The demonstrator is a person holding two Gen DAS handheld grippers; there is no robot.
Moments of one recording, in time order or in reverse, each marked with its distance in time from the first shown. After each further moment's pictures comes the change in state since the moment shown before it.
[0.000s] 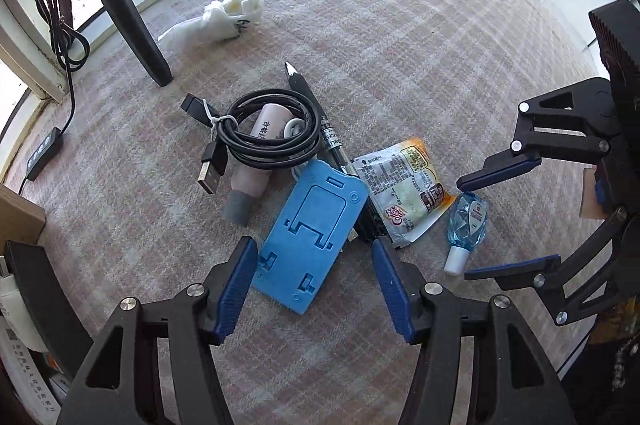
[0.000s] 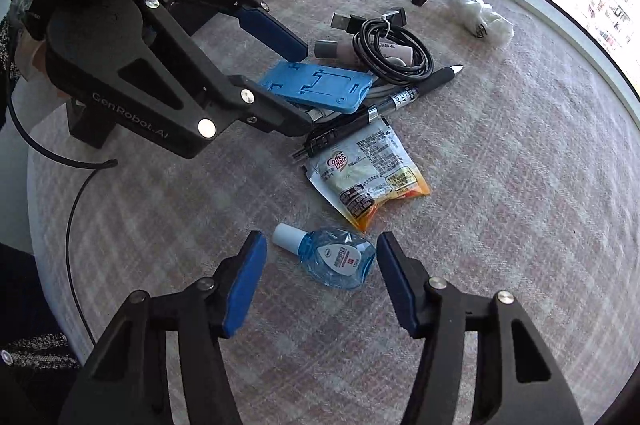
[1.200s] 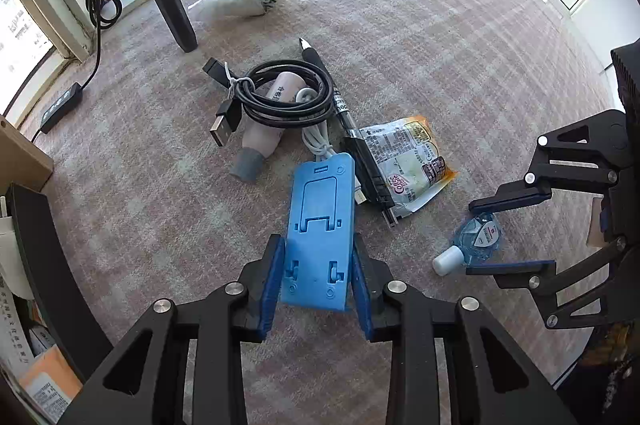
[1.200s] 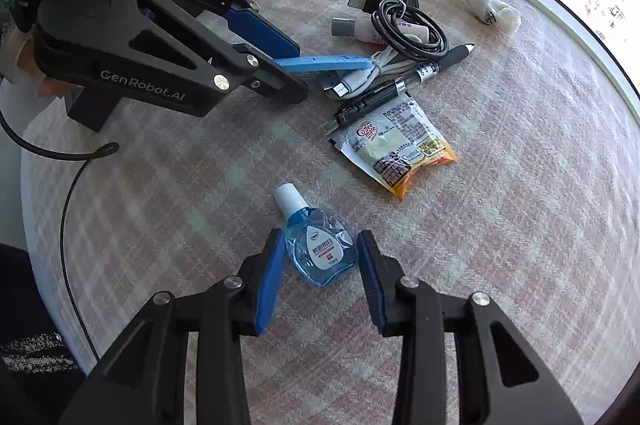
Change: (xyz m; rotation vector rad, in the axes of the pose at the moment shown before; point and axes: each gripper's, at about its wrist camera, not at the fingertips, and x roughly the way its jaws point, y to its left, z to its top) left arm 0.001 -0.007 0.006 -0.109 -0.016 0.032; right arm -0.011 0.033 -0.021 0.003 0.020 -0.030
